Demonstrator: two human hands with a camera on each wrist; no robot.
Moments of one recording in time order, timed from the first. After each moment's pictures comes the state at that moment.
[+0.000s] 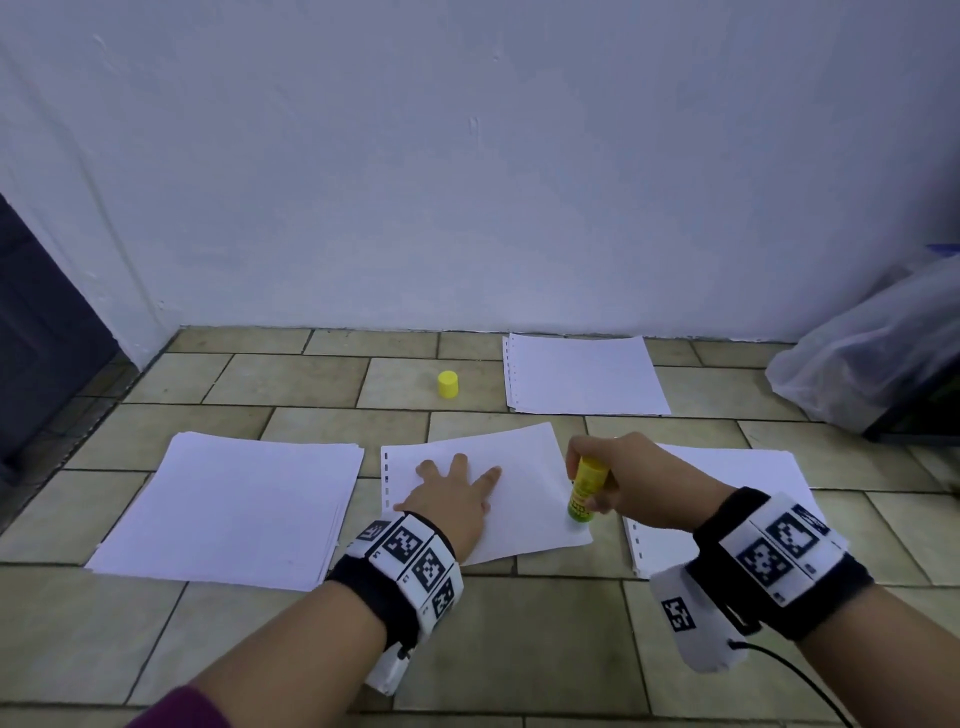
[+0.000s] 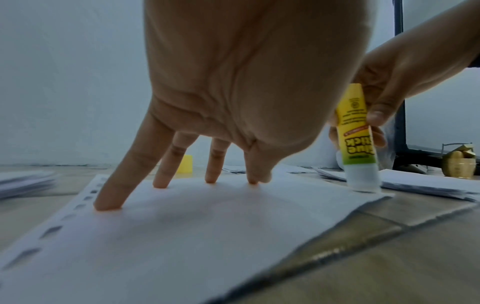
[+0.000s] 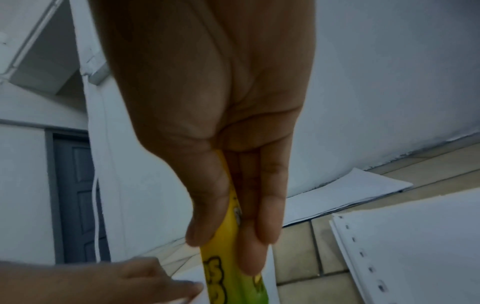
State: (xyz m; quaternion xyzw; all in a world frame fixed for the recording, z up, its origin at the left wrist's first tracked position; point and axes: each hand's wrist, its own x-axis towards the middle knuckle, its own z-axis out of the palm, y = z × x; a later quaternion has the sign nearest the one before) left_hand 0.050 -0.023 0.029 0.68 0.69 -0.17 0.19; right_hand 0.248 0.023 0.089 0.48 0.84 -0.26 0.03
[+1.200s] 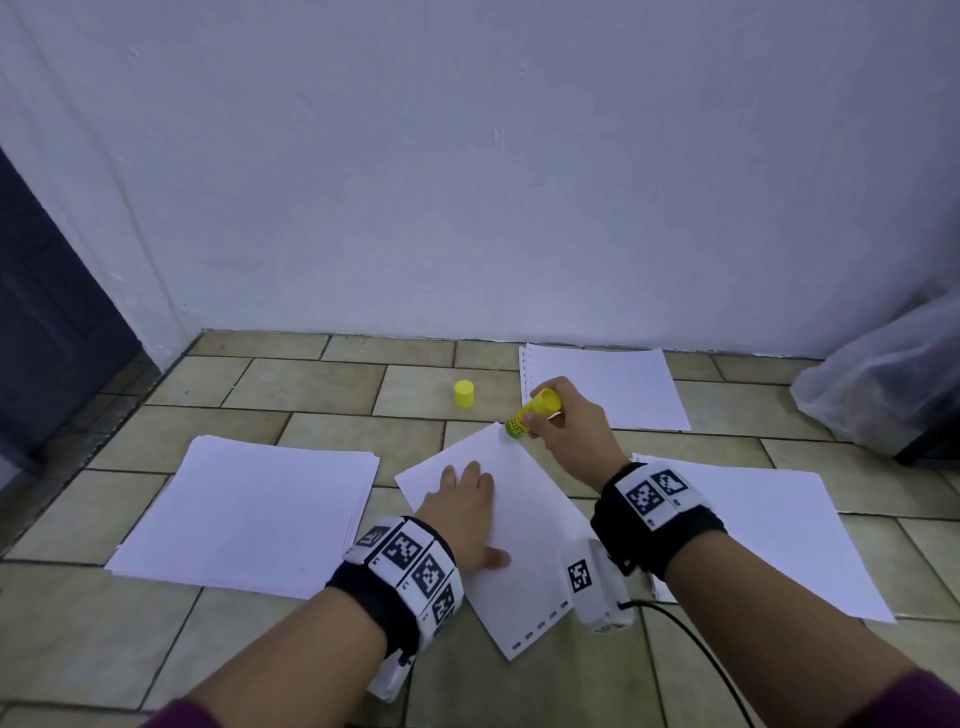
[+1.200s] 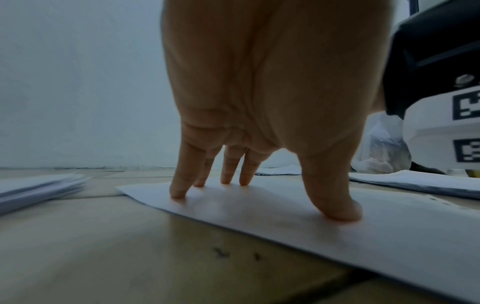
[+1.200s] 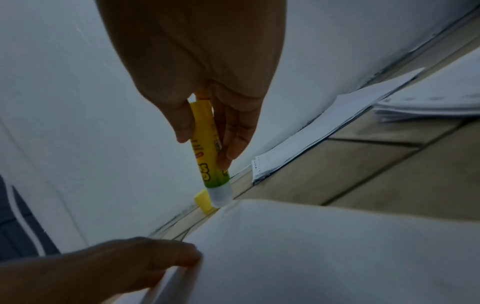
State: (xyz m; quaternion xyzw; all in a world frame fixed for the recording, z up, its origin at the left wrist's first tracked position) left_hand 0.038 -0.020 0.031 0.70 0.67 -0.11 0.22; right_hand 0.175 0.072 0.048 0.53 0.70 -0.37 -0.31
